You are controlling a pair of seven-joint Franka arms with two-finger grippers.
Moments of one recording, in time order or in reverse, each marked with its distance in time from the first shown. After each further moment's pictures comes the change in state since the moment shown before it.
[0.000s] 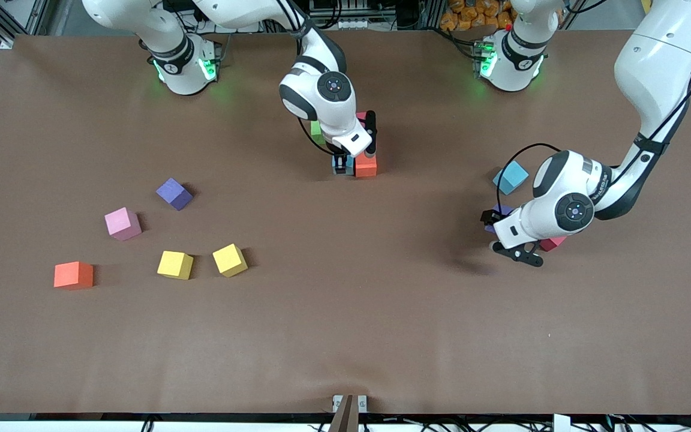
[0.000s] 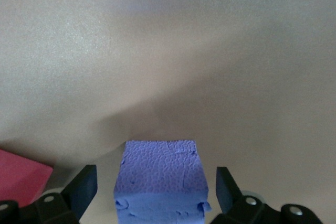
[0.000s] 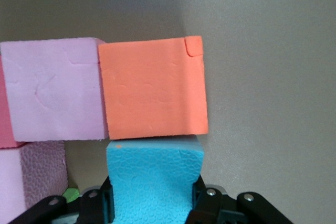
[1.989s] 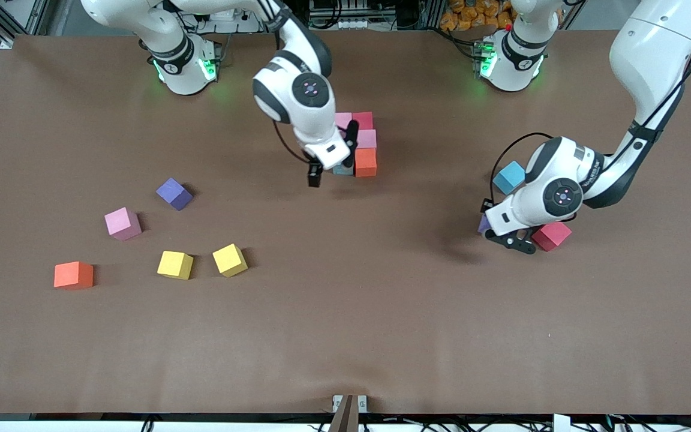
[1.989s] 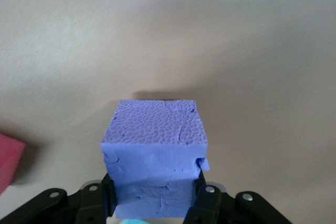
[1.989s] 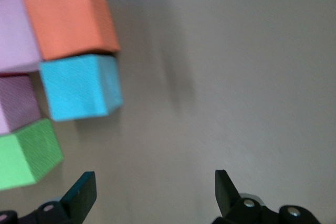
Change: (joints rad) left arm 0.002 -0.068 -0.092 -0.059 -0.006 -0.013 -0.119; right arm -0.161 -0.148 -0.025 0.037 0.000 -0.245 0.004
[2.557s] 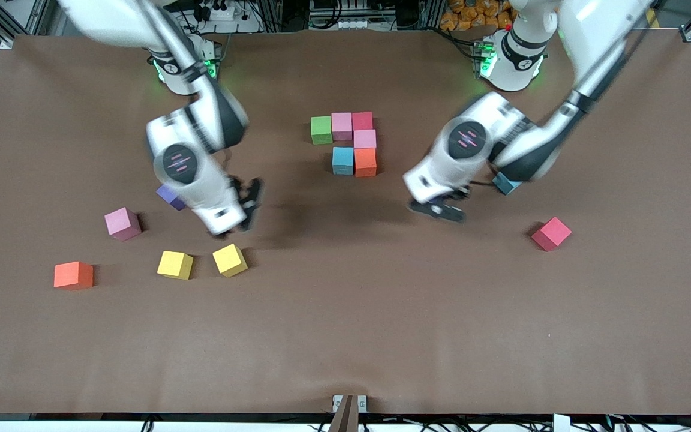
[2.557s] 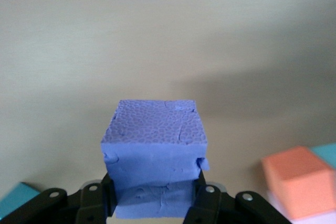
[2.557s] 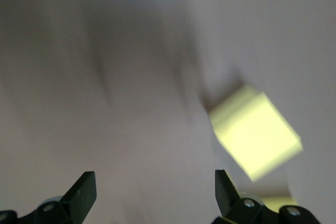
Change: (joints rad) left arm -0.249 -0.060 -0.164 0.103 -0.002 -0.101 -0.421; right arm -0.443 -0.023 -0.008 -0.047 -0.001 -0.029 -0.383
